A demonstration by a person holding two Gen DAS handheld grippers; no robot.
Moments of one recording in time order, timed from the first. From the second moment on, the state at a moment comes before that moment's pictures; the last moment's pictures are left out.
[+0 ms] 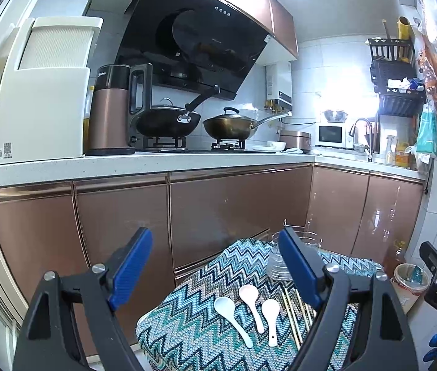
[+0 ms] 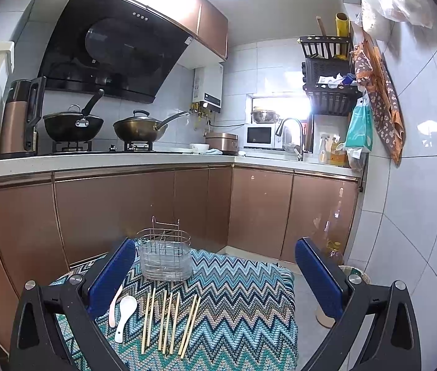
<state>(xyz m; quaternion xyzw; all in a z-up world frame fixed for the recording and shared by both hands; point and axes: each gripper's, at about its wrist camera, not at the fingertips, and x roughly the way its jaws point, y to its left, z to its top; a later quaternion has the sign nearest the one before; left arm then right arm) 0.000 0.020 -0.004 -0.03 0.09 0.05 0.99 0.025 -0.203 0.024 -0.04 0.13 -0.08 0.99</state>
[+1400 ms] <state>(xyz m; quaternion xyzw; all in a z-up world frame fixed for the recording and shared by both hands) 0.044 0.028 -0.027 -0.06 0.14 0.01 0.99 0.062 -0.231 -0.002 -0.03 0.18 -0.08 0.98</state>
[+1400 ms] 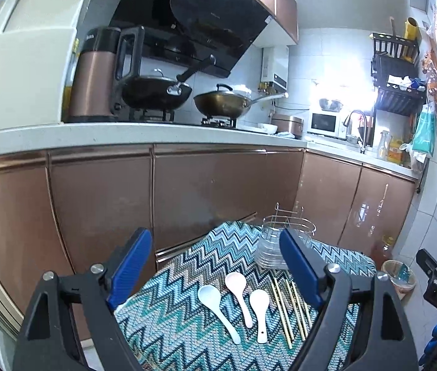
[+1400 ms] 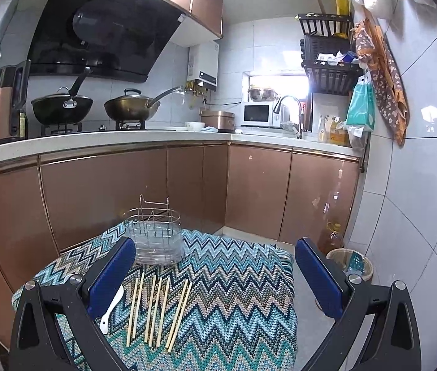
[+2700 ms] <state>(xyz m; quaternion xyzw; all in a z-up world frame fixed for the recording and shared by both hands) 0.352 0.030 -0.205 -0.13 0.55 -0.18 0.80 0.336 -0.310 -0.211 0.13 0.62 0.09 0.77</state>
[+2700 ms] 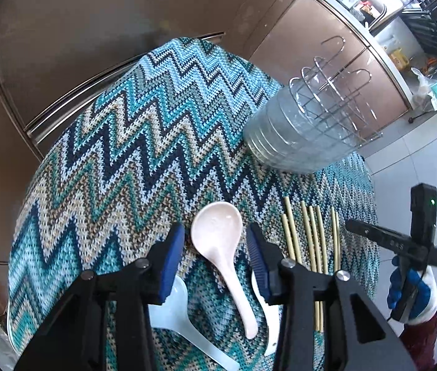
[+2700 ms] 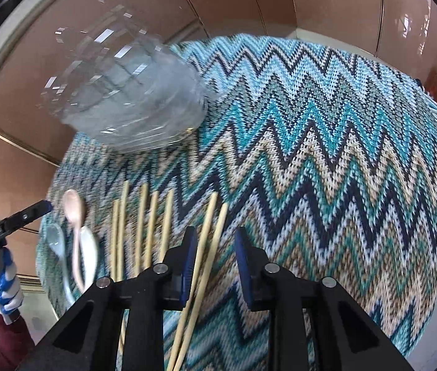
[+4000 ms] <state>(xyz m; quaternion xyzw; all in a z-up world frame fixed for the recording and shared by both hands) 0.361 0.006 -0.221 -0.07 0.56 -0.15 0.81 0.325 -0.291 -0.194 0.07 0.62 0.13 0.77</state>
